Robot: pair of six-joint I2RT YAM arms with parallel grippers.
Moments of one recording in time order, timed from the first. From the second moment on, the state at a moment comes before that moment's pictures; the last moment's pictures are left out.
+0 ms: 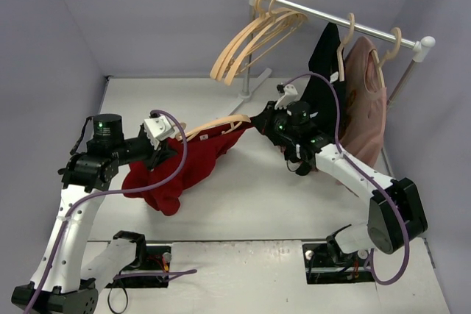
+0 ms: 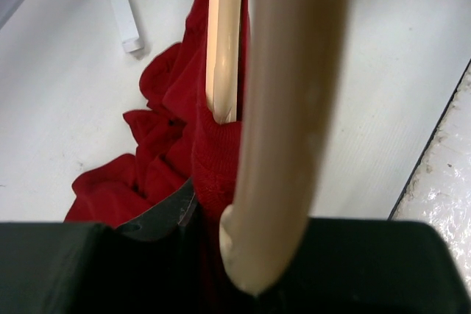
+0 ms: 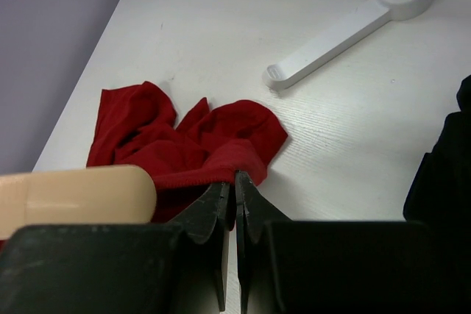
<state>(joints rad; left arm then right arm) -0.15 0.90 1.15 -0.87 0.71 0.53 0.49 1.40 0.90 0.18 -0.18 0.47</state>
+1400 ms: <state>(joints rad) -0.38 1.14 1.34 -0.69 0.30 0.25 0.67 1.35 1.29 -0.06 -0.08 0.14</state>
